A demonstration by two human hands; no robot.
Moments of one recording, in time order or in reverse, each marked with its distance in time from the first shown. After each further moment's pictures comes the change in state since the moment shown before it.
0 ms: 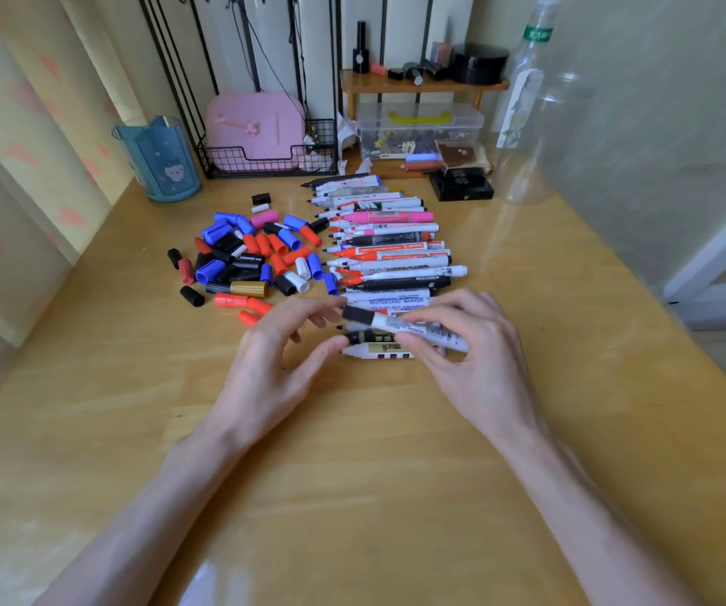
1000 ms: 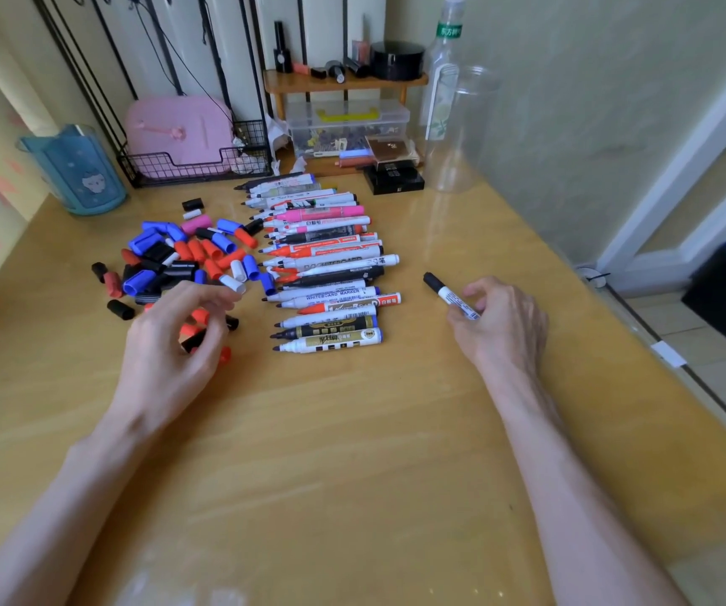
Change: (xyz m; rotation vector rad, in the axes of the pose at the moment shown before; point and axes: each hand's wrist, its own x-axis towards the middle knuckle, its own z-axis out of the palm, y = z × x) left_hand 0.007 -0.002 -0.023 0.151 0.120 -0.014; right_hand 0.003 0.057 -0.049 -0.453 0.055 0.727
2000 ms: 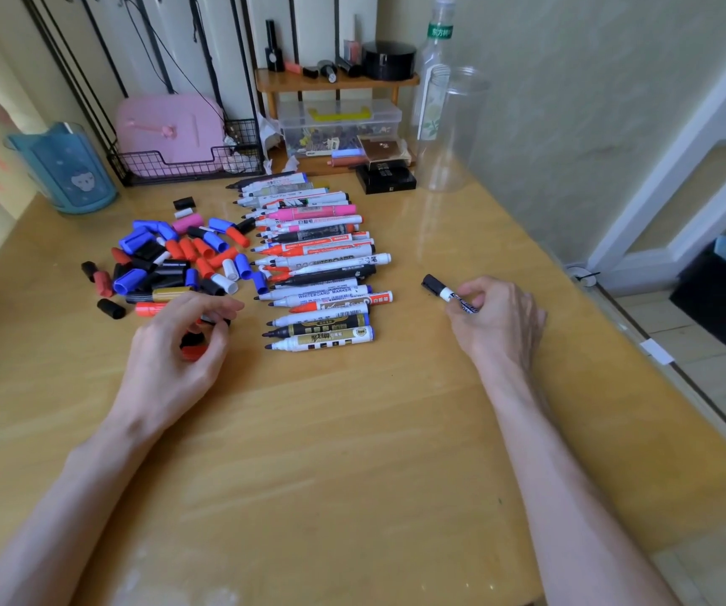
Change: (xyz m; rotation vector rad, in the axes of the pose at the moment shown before) left_hand -0.005 -0.010 0.009 -0.020 -0.083 -0.036; right_hand 0.005 0.003 -0.002 0.034 0.027 0.074
